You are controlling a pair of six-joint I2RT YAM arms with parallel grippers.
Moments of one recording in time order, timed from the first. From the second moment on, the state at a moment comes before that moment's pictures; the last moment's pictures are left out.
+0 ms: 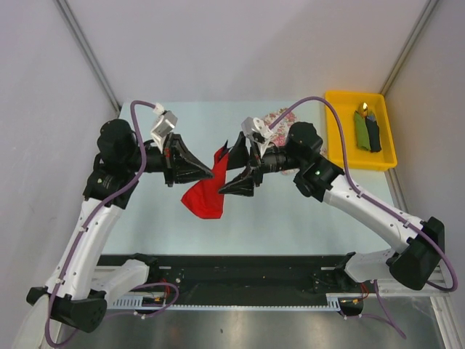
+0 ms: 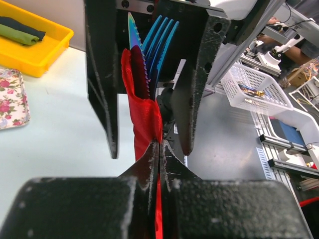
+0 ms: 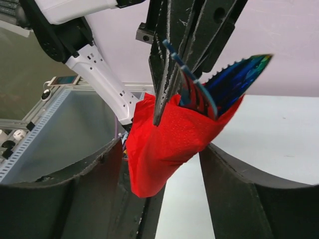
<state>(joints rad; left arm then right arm) -0.29 0.99 1.22 -0.31 1.27 -0.29 0.79 1.32 1.23 0.21 -0.98 0.20</state>
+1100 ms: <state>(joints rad) -0.22 0.88 1.12 -0.24 1.06 -0.40 0.79 1.32 1.22 0.22 -0.82 0.36</state>
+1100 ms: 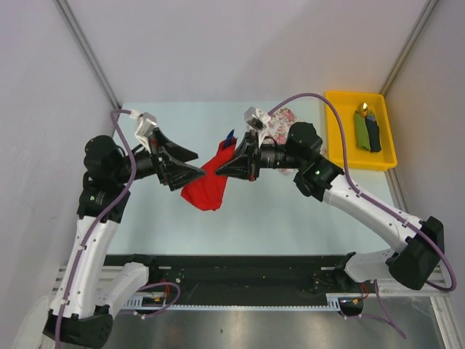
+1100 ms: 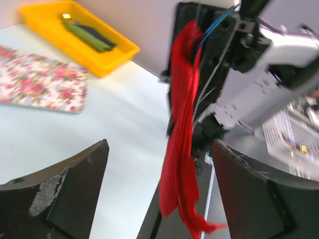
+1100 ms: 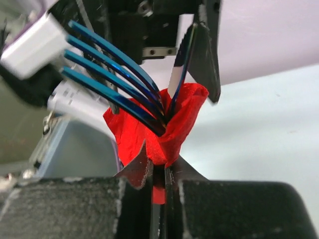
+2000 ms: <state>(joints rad) -0.24 0.74 0.77 0.09 0.77 -0.55 0.63 1.38 1.28 0.21 -0.49 0.92</state>
